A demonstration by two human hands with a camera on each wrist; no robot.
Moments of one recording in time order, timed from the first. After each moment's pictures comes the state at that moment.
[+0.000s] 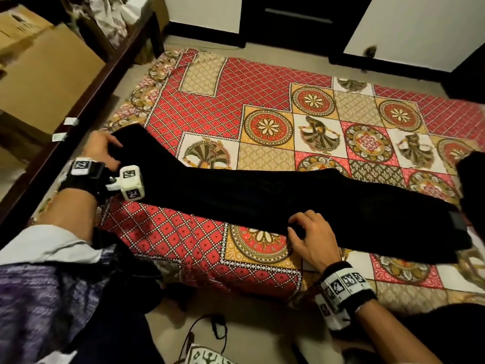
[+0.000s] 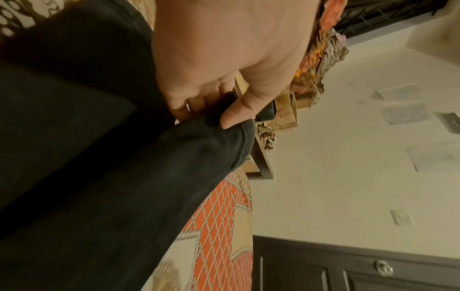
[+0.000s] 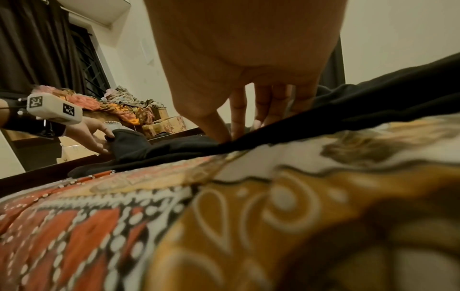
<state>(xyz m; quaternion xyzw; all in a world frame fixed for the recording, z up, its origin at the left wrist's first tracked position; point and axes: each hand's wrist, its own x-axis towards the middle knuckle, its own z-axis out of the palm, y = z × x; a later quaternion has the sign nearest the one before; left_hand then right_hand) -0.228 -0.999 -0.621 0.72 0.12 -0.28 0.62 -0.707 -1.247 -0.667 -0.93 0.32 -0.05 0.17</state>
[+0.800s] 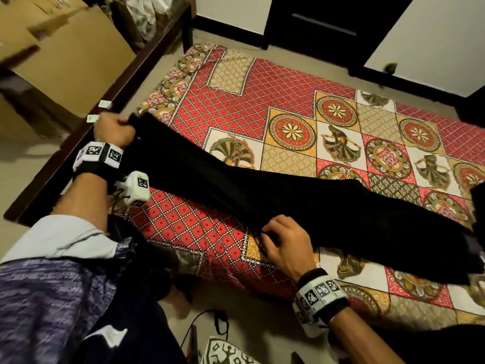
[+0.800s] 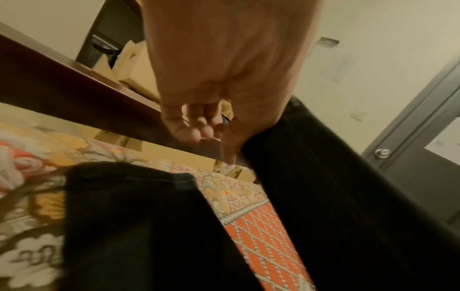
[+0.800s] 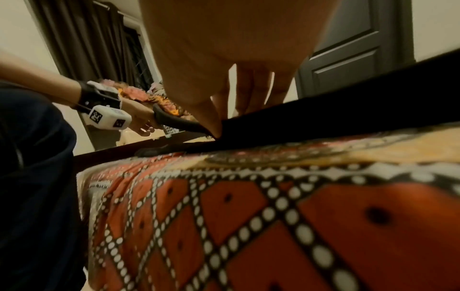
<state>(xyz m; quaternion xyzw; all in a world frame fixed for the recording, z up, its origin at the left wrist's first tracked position) -0.213 -0.951 -0.616 0.93 -0.02 -0.09 0.37 -0.643 -1.159 -0.648 -0.95 0.20 -0.10 0.21</state>
